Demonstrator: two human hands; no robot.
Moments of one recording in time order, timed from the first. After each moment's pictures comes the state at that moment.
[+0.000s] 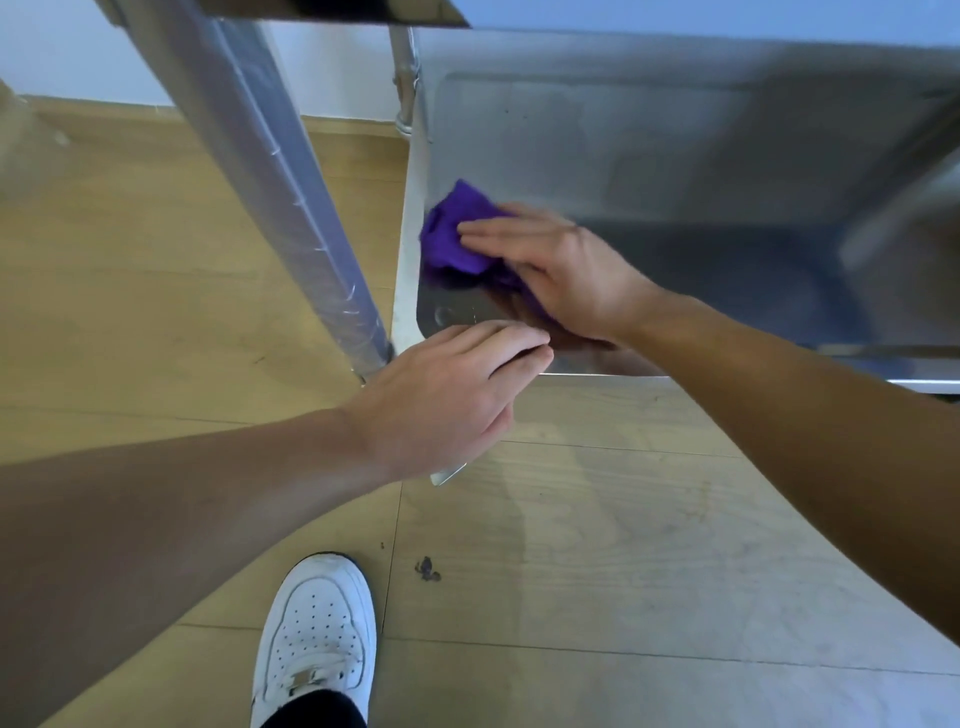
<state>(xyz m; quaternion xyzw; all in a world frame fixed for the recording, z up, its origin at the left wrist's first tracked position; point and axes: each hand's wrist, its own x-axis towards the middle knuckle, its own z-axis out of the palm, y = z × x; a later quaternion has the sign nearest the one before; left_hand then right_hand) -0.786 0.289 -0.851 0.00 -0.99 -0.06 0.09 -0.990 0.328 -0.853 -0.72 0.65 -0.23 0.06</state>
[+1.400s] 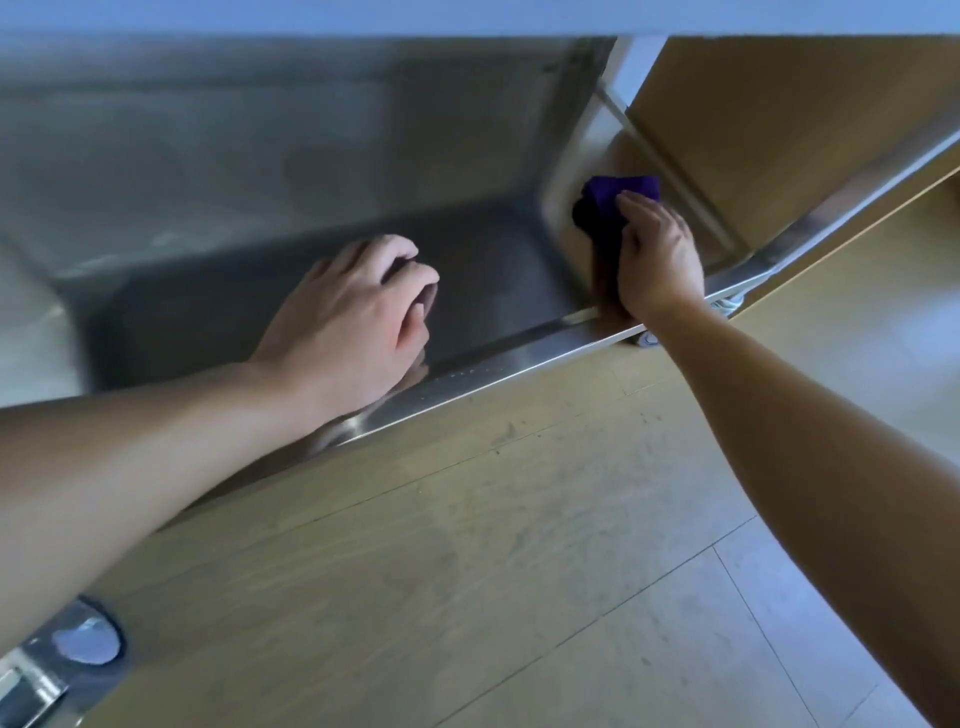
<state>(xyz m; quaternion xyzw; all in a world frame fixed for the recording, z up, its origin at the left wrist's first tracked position) -1.008 0.358 -0.856 0.02 -0.98 -0.15 0.12 -1.213 0.586 -0.858 -0.18 0.96 -0.17 -0.10</state>
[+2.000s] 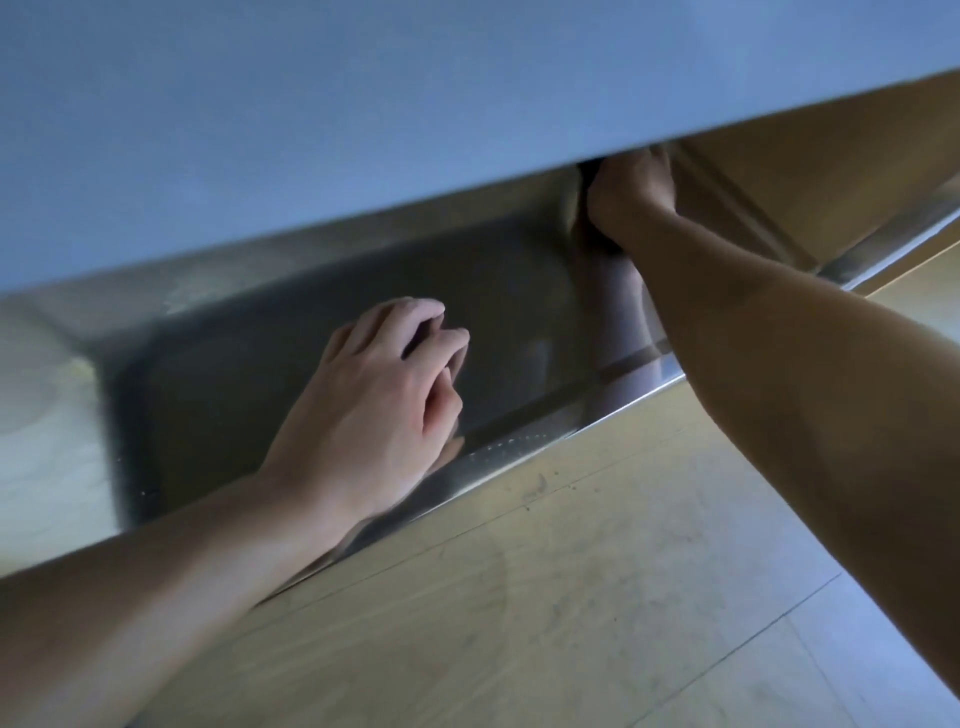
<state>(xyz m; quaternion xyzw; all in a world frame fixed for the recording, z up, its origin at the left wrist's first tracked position) -1.011 0.367 -0.862 0.03 -0.98 -0.16 0.10 -1.304 0.496 -0.851 -0.12 0.97 -0.20 -0.06</state>
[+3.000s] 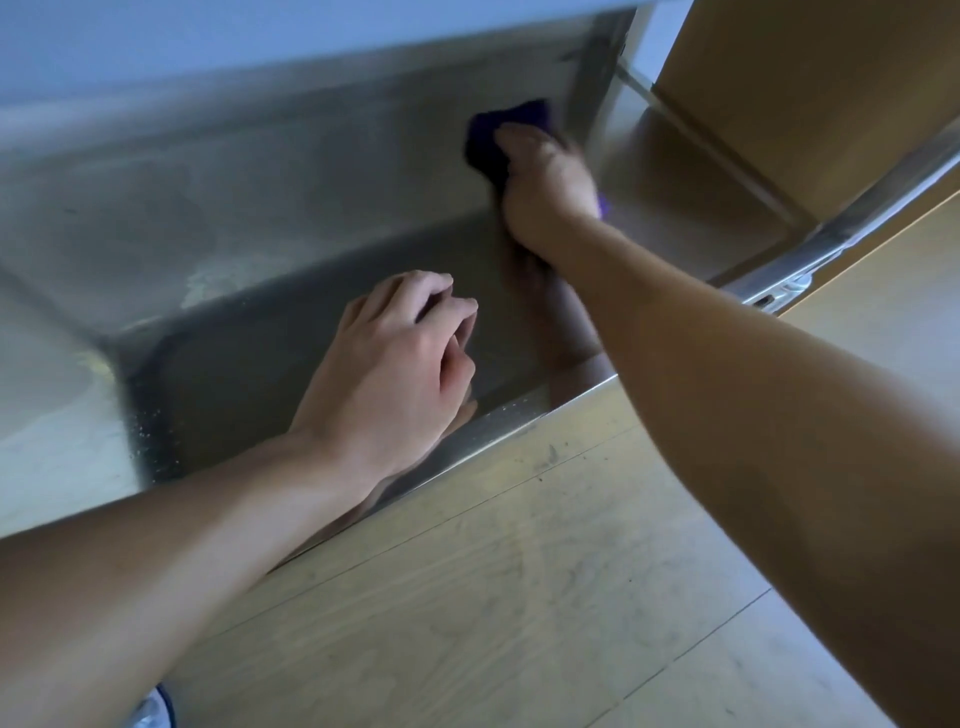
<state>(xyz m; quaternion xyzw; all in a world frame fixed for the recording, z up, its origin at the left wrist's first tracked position) -1.014 0.368 -0.865 0.03 -0.98 -0.17 0.13 -1.247 0.450 -0.868 -0.25 0.95 -0.18 -0.07</state>
